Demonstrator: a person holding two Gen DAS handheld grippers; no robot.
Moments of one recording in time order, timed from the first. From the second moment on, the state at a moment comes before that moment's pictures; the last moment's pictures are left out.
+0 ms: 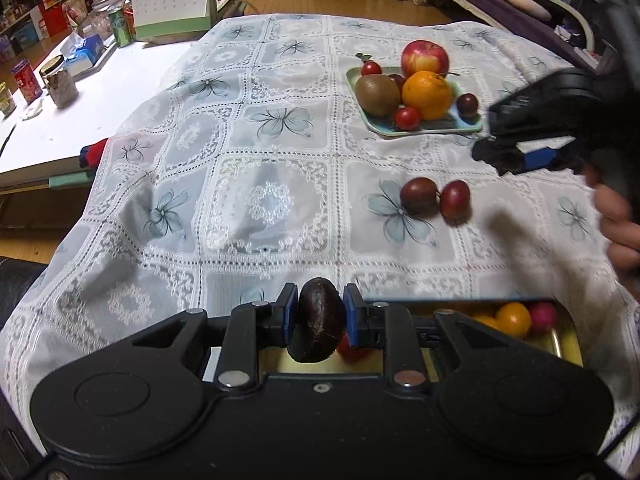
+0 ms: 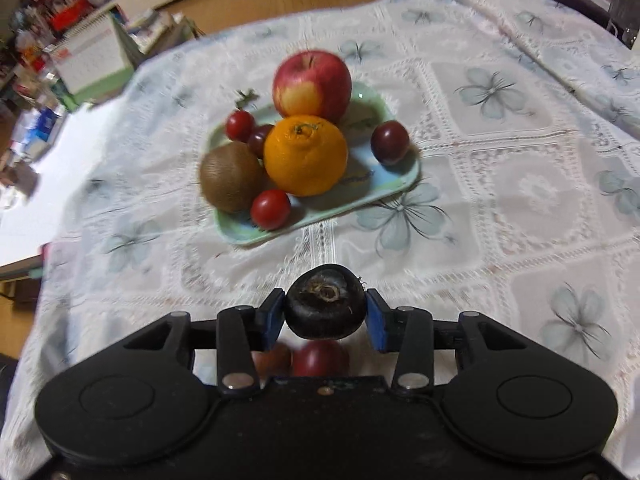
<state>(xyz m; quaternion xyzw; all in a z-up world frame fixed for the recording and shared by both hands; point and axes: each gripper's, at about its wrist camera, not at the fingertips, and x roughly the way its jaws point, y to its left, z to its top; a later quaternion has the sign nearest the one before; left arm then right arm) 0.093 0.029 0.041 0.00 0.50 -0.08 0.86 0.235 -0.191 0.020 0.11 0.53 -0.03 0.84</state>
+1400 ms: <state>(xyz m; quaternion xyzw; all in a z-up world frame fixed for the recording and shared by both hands) 0.000 0.029 0.004 -0.01 0.53 -0.06 0.85 -0.002 -0.171 0.012 0.03 0.61 0.12 0.78</state>
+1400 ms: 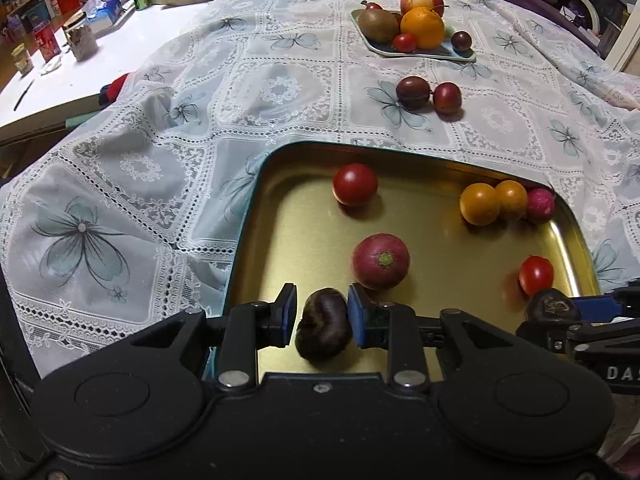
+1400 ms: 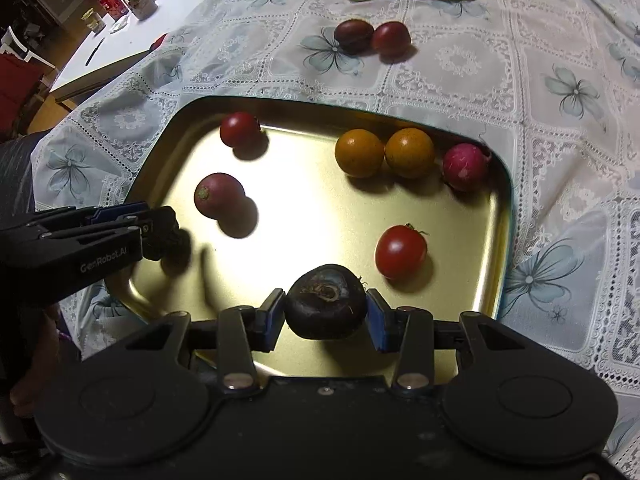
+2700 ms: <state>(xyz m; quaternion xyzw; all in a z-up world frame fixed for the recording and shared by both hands) -0.006 0.026 0.010 0.00 0.53 -0.05 0.85 -0.010 -0.171 0.018 0.02 0.63 0.12 0.76</state>
